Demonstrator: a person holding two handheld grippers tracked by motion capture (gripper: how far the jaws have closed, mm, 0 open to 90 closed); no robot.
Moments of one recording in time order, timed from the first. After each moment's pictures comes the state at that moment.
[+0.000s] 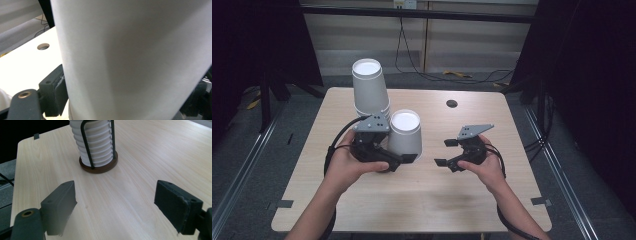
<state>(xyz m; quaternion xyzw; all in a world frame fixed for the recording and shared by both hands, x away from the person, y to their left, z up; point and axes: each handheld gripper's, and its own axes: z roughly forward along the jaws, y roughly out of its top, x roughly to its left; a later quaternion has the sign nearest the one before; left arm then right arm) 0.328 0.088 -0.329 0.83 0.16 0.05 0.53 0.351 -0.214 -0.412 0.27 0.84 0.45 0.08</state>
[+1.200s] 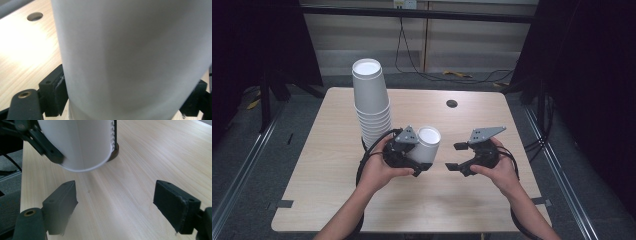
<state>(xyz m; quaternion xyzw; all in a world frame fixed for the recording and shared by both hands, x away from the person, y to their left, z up) 0.352 0.032 -0.400 0.88 0.18 0.06 0.44 0.336 -0.239 -0.403 0.26 0.86 0.44 0.08</state>
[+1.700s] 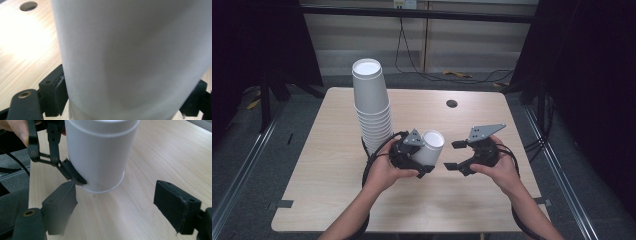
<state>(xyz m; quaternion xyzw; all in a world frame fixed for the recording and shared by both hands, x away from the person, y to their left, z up) 0.356 0.019 -0.416 0.89 0.18 0.06 0.42 0.334 -0.233 -0.389 0.24 0.86 0.44 0.07</state>
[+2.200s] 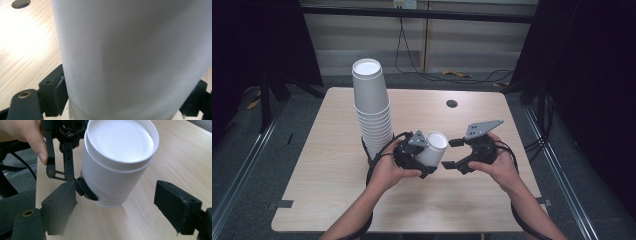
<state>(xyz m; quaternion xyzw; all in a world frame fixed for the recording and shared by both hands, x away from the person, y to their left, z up) 0.361 0.009 -0.423 0.90 0.16 0.05 0.41 0.337 -0.223 -0.377 0.22 0.87 0.44 0.06</state>
